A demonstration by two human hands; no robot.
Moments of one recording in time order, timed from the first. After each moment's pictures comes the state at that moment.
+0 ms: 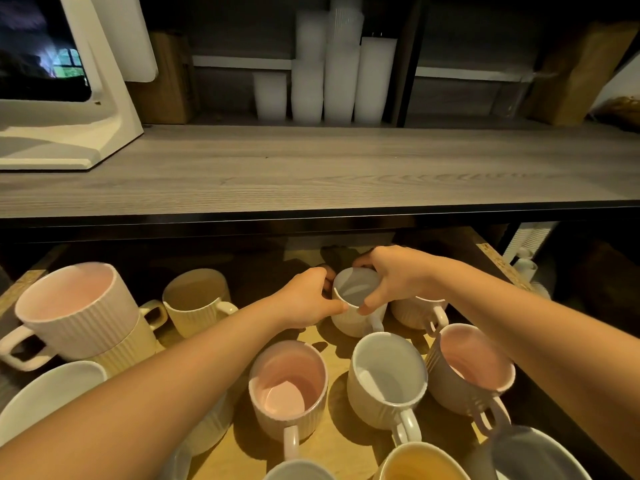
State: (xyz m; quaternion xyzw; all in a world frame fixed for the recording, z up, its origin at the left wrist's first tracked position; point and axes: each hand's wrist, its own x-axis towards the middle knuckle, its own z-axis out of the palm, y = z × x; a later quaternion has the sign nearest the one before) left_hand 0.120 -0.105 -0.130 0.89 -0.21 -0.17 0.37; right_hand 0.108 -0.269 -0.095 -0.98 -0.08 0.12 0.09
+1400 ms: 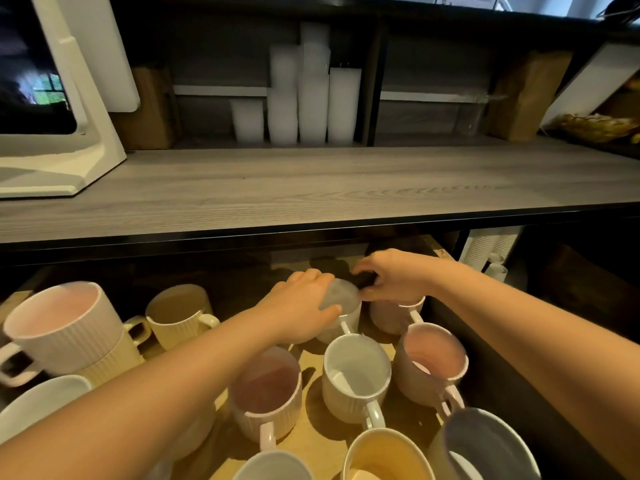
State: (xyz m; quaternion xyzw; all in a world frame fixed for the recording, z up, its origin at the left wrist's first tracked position) left_hand 0.085 -0.118 -0.096 0.94 -0.32 -0.07 0.12; right_hand 0.080 -0.295 -0.069 -0.99 -0.07 0.11 0.05
